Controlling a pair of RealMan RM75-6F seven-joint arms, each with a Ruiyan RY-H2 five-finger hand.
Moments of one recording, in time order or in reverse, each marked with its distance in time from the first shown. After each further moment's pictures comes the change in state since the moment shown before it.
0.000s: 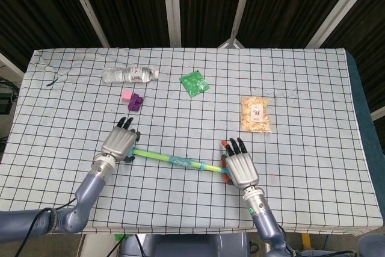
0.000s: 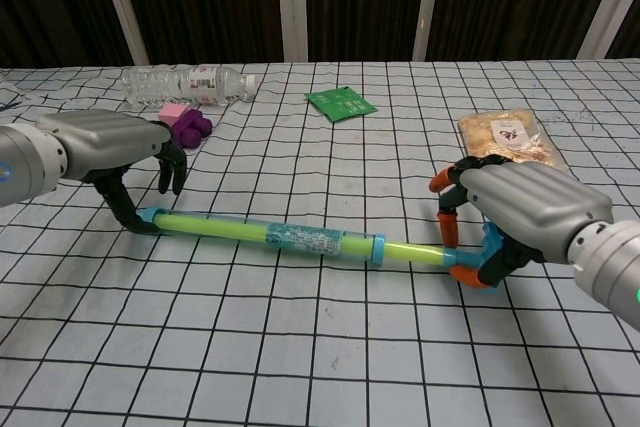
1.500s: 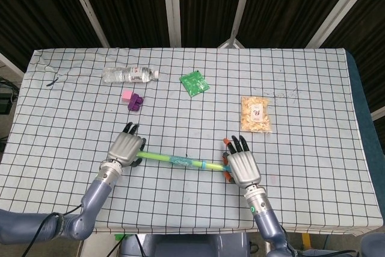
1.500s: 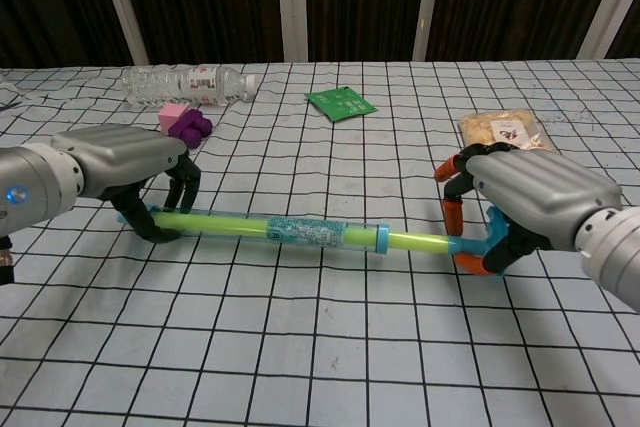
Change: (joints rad) left arm -0.016 -0.048 0.048 -0.032 0.017 0.082 -0.047; right arm 0.010 0.023 0.005 -0.035 -0.002 0.029 -0.005
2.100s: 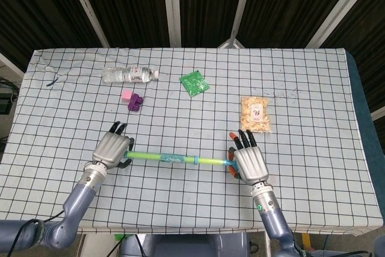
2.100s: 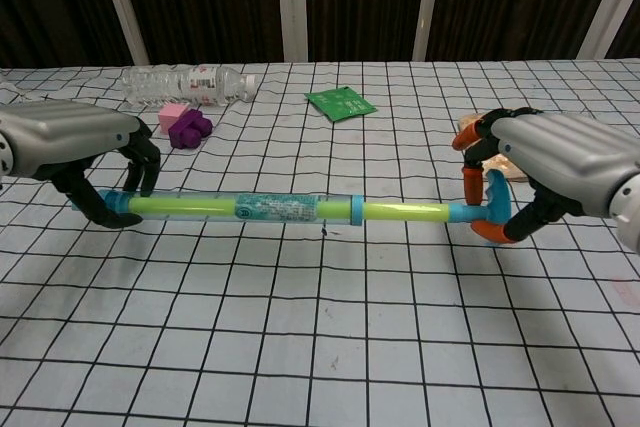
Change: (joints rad) left arm 0.047 0.157 0.035 -0.141 0.021 0.055 -0.021; right arm -0.009 0.083 0.019 -0.085 0.006 0.038 -0.016
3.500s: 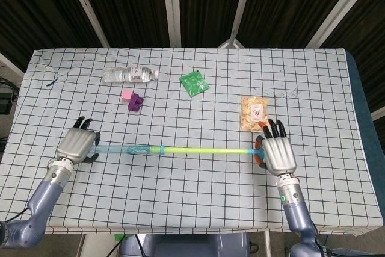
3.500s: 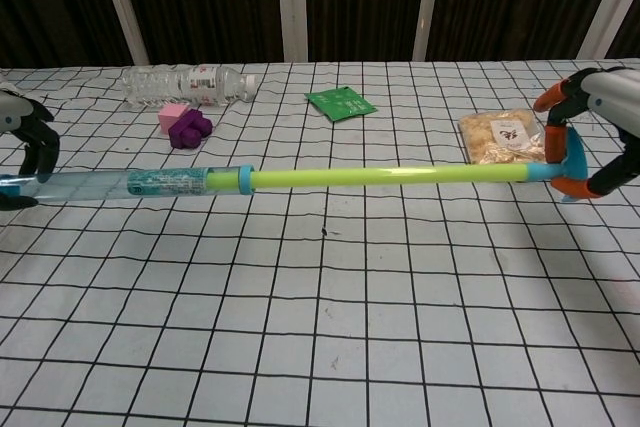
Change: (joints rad) left arm 0.076 0.181 0.060 0.063 0.076 -0.061 -0.122; right arm -0.024 0.154 0.032 0.001 0.045 0.024 0.066
